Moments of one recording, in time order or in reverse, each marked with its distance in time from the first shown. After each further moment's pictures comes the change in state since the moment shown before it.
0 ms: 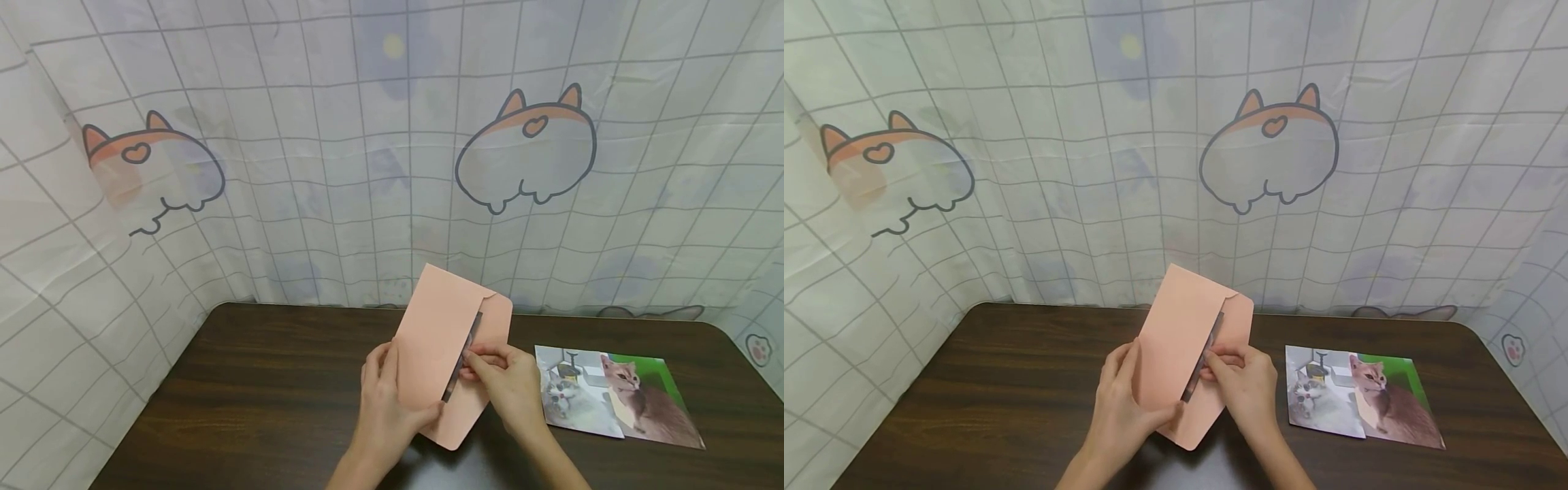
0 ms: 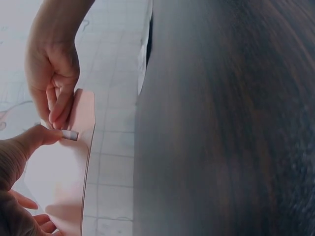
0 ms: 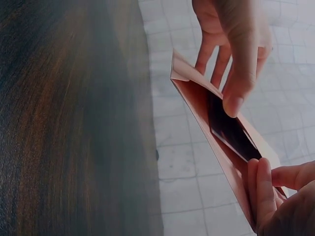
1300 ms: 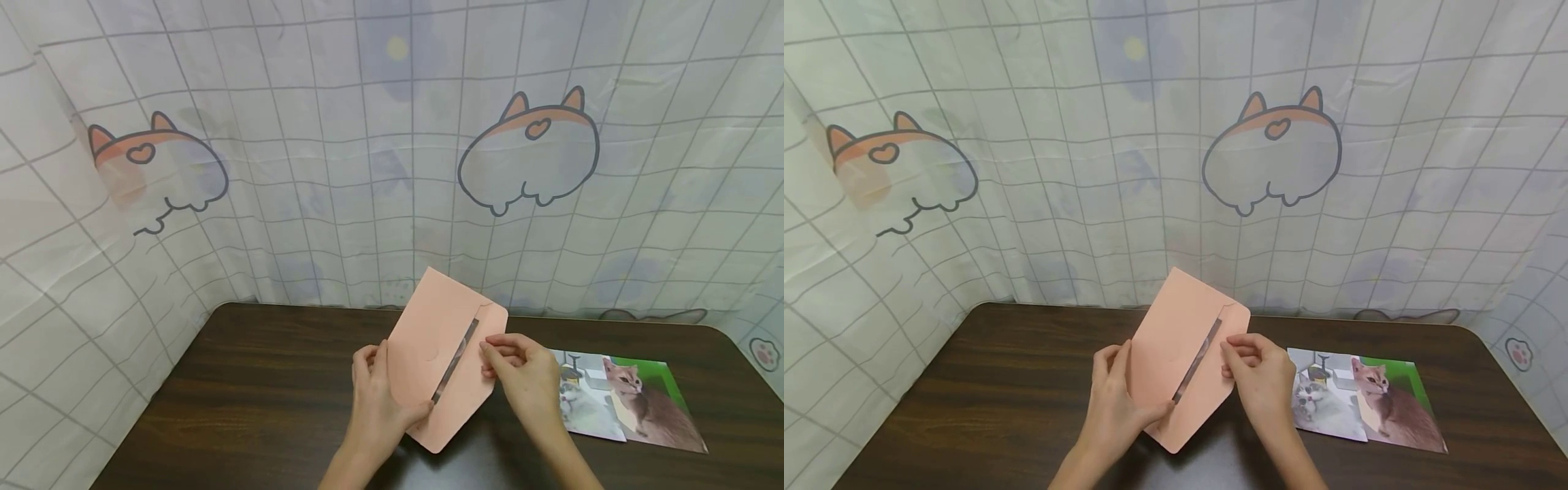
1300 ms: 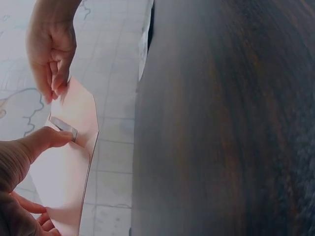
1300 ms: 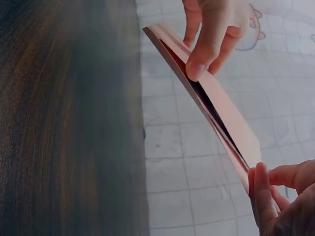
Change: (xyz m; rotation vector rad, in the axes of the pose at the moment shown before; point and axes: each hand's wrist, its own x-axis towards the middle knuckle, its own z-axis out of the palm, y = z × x) left_hand 0.006 -0.009 -0.005 0.050 -0.005 -0.065; right_hand 0.003 -0.012 -0.015 -0.170 0.095 -0.143
